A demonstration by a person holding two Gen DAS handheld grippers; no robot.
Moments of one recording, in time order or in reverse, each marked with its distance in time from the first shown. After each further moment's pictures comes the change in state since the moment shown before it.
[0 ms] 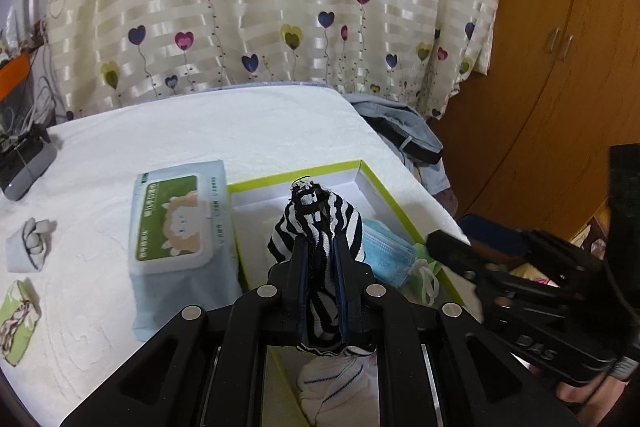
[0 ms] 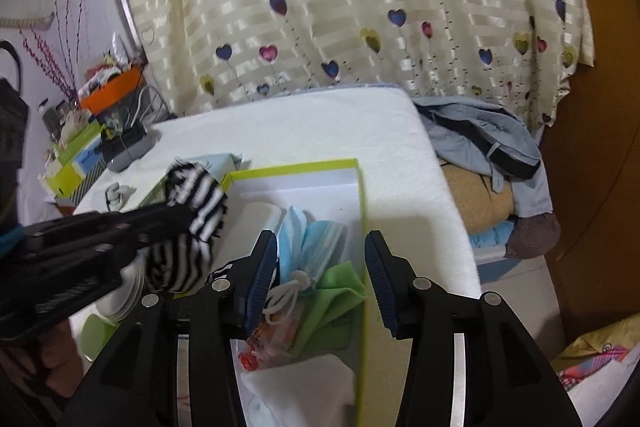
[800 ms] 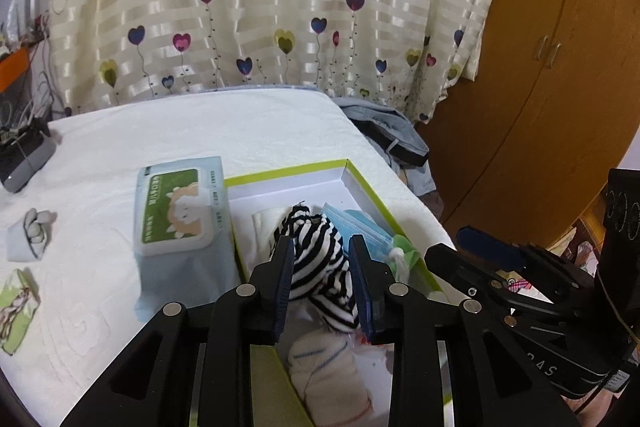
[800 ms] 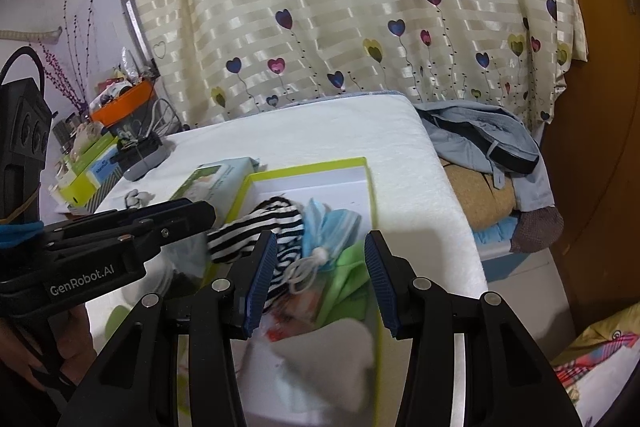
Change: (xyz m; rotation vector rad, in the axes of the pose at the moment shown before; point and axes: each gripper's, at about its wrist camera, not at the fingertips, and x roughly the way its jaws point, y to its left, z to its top) left arm -0.032 0.002 -0.010 -0.018 -0.026 -0.049; right arm -0.029 0.016 -0.015 0.013 -0.037 0.033
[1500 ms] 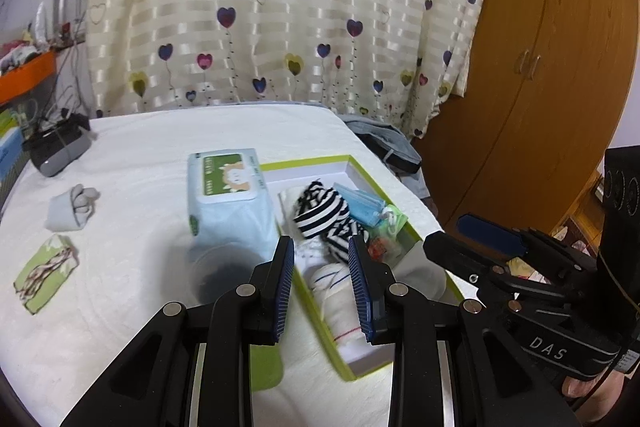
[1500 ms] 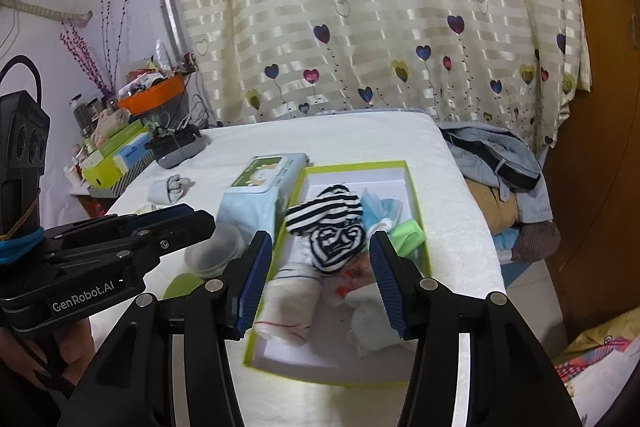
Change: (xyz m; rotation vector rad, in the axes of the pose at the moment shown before) left arm -0.082 0.019 -0.050 0.000 -0.092 0.008; right arm -0.049 0.063 -0.023 -0.085 -0.047 0.011
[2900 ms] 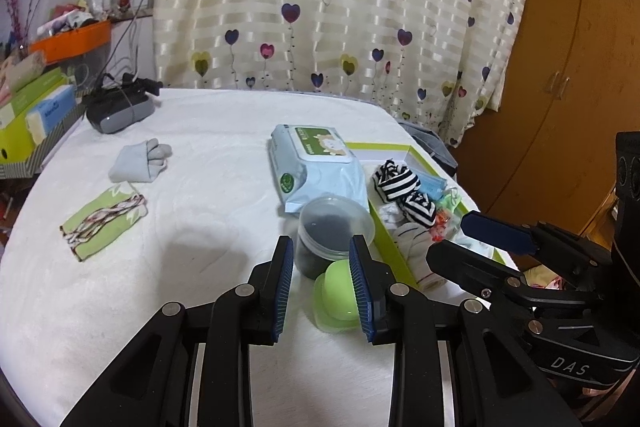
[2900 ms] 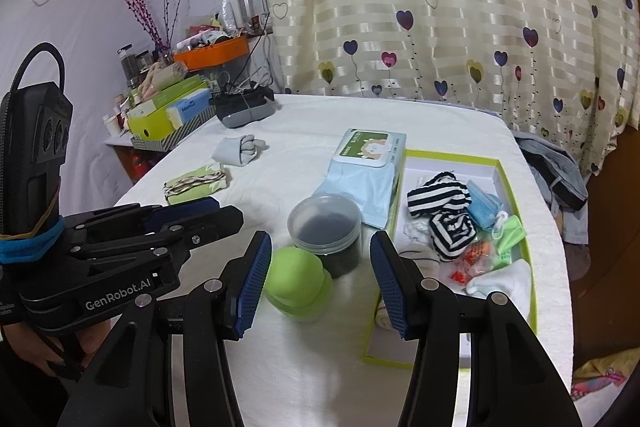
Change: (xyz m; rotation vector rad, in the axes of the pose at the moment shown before) left arm -0.041 0.072 -0.043 -0.099 -0.015 0.090; right arm 0.014 0.088 -0.018 -0.151 0.074 0.129
